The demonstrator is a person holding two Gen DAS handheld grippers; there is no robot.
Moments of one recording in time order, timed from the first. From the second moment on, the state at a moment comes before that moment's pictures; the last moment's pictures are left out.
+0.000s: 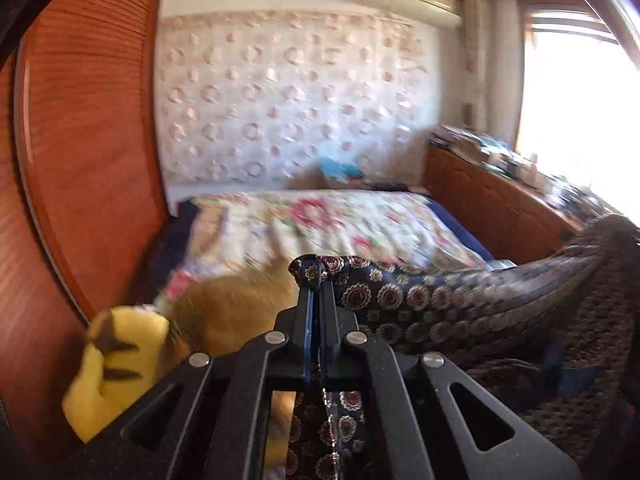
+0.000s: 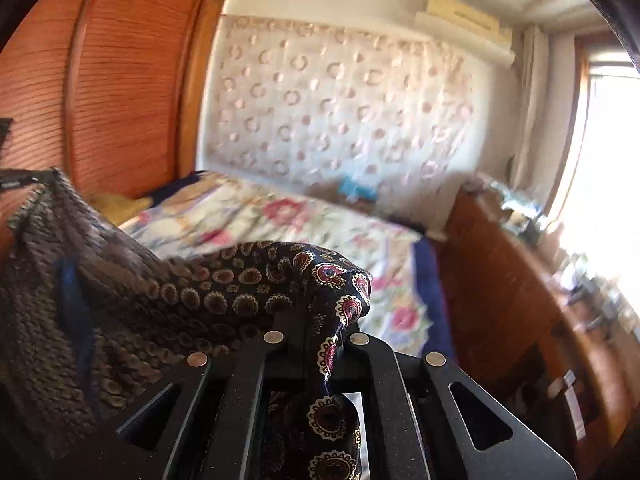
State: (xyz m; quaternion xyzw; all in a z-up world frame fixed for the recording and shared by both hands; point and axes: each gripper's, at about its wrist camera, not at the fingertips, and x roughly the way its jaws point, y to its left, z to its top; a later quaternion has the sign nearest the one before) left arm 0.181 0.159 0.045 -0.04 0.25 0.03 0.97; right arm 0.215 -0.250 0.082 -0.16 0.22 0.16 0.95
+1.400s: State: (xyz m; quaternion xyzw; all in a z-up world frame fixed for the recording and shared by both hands) left arm 0.187 0.090 -0.132 -0.02 0.46 -0.07 0.89; right arm 0.239 -0.294 -0.099 0.00 0.43 0.15 0.89
